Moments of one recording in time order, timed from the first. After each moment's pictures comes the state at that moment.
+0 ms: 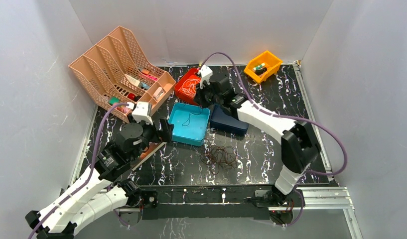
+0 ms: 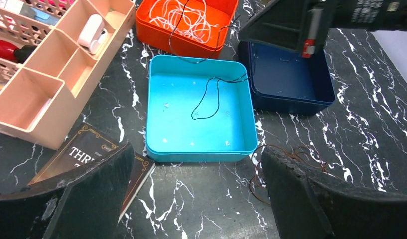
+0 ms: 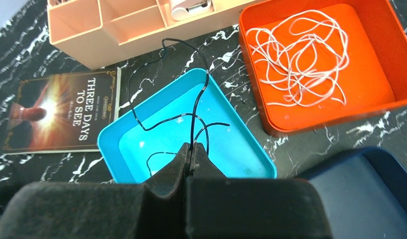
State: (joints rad) left arm -0.77 0.67 0.78 -0.44 -0.39 -0.33; right arm 0.72 1.67 1.33 -0.10 -0.14 0.16
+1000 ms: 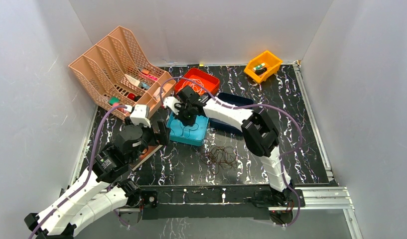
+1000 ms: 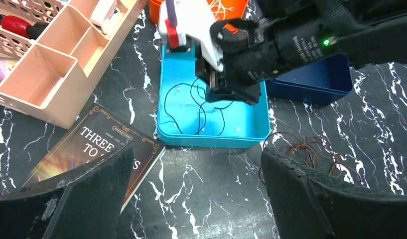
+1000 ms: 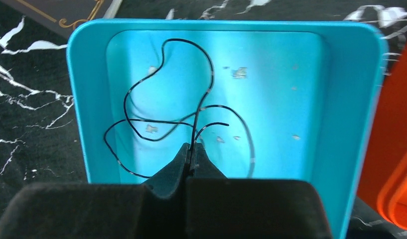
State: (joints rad) left arm -0.77 0.62 0.78 -0.55 -0.43 -0.36; right arm 0.87 2.14 1.78 -0.60 -0.25 -0.42
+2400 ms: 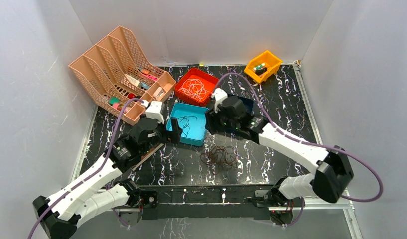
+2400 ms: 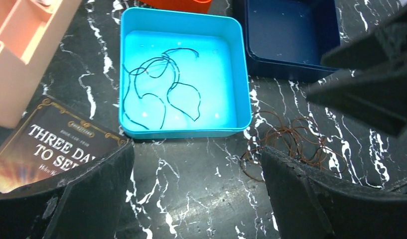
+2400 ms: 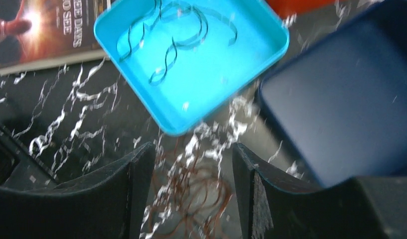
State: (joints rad) left arm -0.77 0.79 0.78 -0.48 -0.33 -0.41; right arm 0.83 1.36 1.06 -0.29 0.00 0.17
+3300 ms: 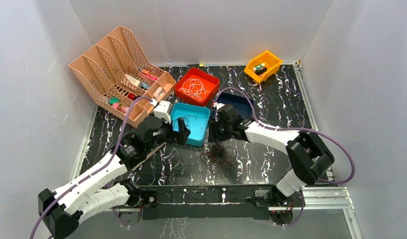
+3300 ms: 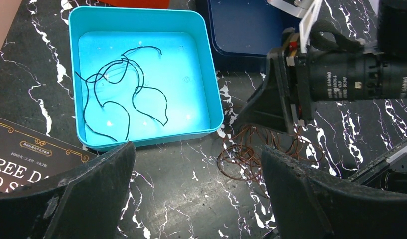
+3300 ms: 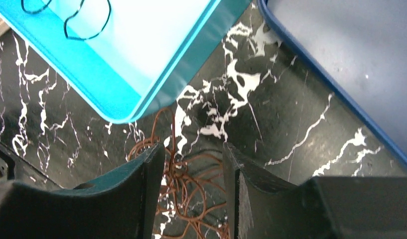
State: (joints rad) left arm -0.77 0.87 0.75 -0.33 -0.18 -0.40; right arm 0.76 1.53 0.90 -0.26 -0.14 0.42
